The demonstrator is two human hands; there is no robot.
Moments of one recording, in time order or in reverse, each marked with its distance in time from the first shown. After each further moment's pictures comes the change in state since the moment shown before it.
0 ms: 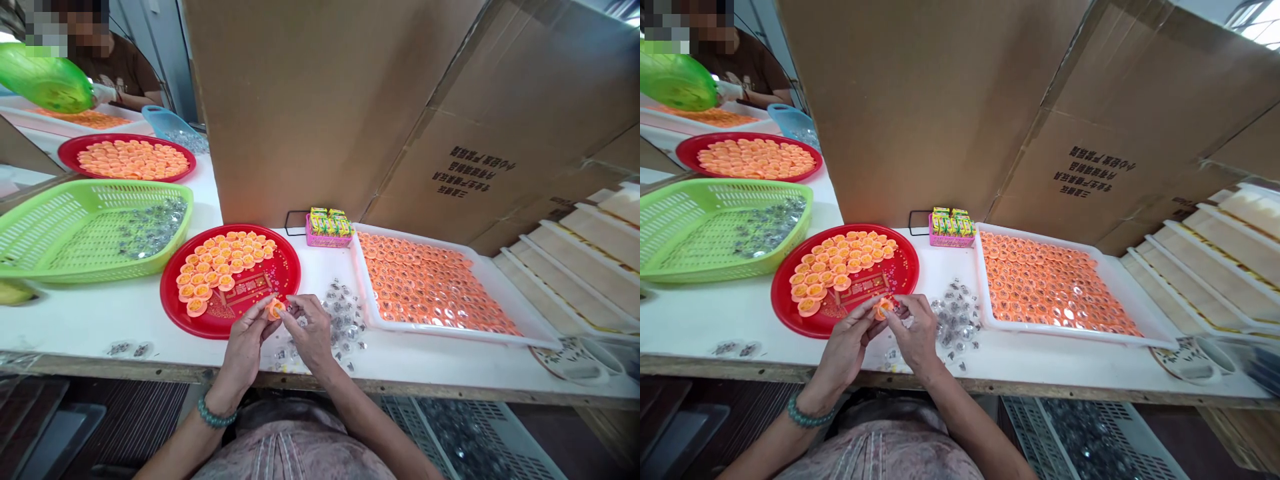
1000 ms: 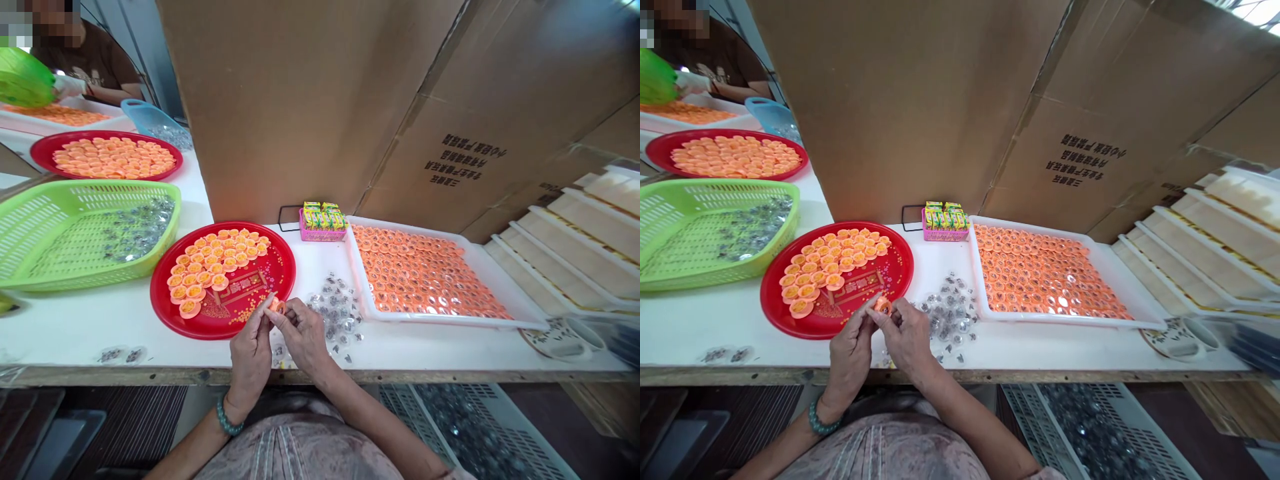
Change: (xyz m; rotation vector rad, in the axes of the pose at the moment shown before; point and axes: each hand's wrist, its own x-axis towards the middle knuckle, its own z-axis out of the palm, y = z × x) left_hand -0.009 -0.020 -0.007 0.830 0.070 0.545; right_hand -0.007 -0.014 0.002 -0.075 -0.153 0.188
